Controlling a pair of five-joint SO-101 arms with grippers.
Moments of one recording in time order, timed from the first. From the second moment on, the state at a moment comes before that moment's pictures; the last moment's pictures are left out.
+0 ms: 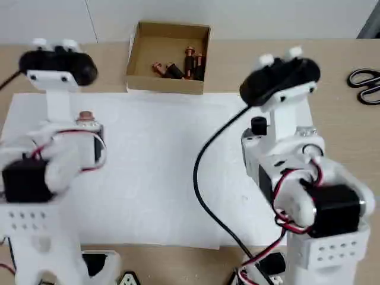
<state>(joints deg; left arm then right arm) -2.1 -38.5 5.1 93.1 1.6 -12.5 -44.7 4.5 90.2 3.8</state>
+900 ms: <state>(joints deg) 8.8 -65.5 45.6 53.1 25.0 -33.6 -74.2 72.2 38.3 3.8</state>
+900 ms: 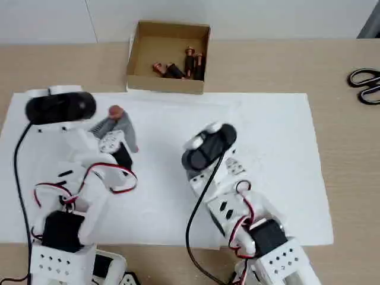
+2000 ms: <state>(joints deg) 19.0 -65.9 53.1 47.0 25.0 -45.0 -82.5 82.7 30.9 -4.5</state>
